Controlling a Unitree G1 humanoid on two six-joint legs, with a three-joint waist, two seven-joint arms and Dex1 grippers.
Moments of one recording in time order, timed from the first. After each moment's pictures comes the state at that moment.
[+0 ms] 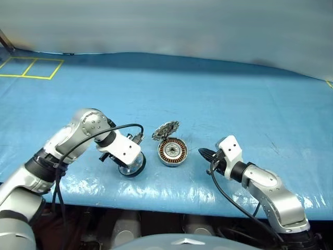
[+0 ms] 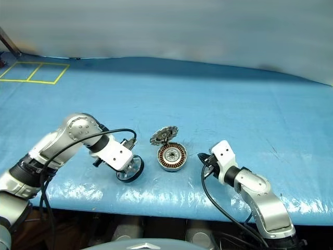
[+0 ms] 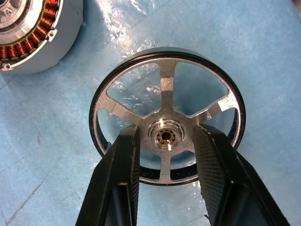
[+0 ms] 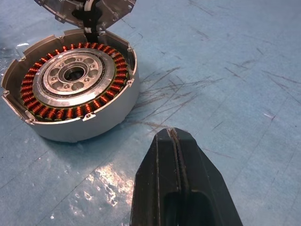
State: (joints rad) left arm -0.60 0.89 -0.51 -0.13 0.08 0.08 -1.61; right arm 0.13 -0.49 0.03 -0.44 0.28 0.57 0.54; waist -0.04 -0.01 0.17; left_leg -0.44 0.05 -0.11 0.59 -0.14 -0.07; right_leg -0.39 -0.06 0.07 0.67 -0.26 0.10
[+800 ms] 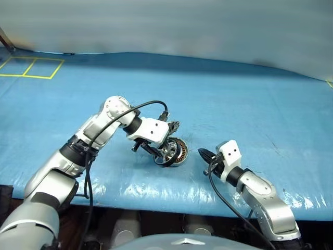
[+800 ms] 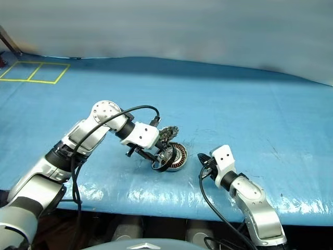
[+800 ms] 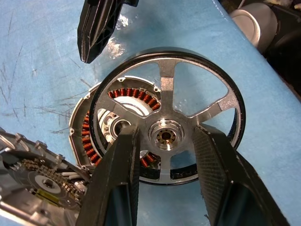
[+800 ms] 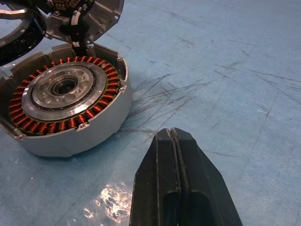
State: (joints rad) left arm -0.82 0.56 -0.55 0.12 0.02 0.12 -1.50; right arm 0.18 -0.38 0.03 -0.40 0.25 0.42 0.47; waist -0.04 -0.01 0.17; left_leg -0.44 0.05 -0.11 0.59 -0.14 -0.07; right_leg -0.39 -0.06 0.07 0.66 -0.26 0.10
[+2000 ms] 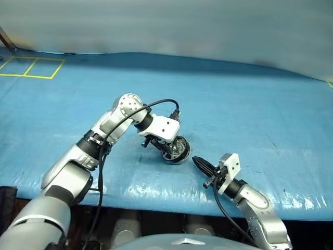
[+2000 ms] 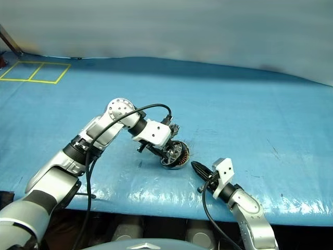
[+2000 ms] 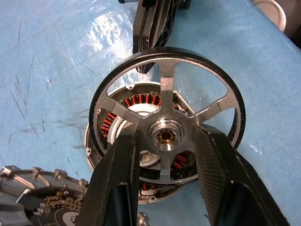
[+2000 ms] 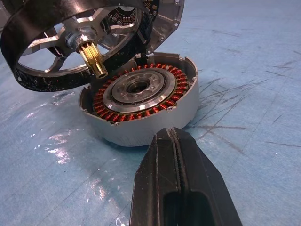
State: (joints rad) left arm -0.88 0.45 -0.56 0.21 0.06 0.08 -1.51; right arm 0.28 -0.31 0.03 -0.24 0.34 0.12 0.67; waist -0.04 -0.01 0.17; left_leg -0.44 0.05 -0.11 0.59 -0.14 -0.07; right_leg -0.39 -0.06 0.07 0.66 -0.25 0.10
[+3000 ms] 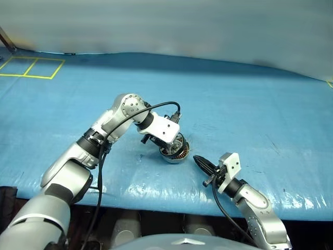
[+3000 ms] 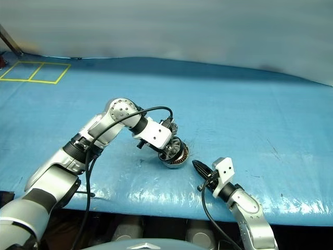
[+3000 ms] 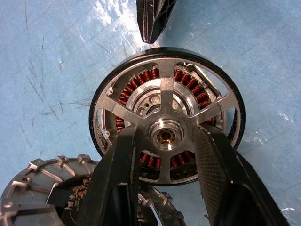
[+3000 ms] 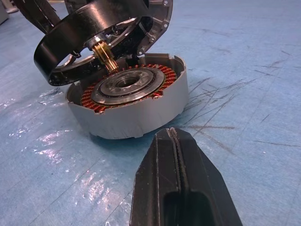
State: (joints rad) left arm -0.90 0.46 -0.58 0.24 0.19 -0.03 -1.45; right arm 0.28 -0.31 0.03 -0.24 0.33 0.12 0.62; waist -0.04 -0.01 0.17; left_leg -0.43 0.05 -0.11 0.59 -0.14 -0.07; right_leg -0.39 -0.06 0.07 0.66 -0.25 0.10
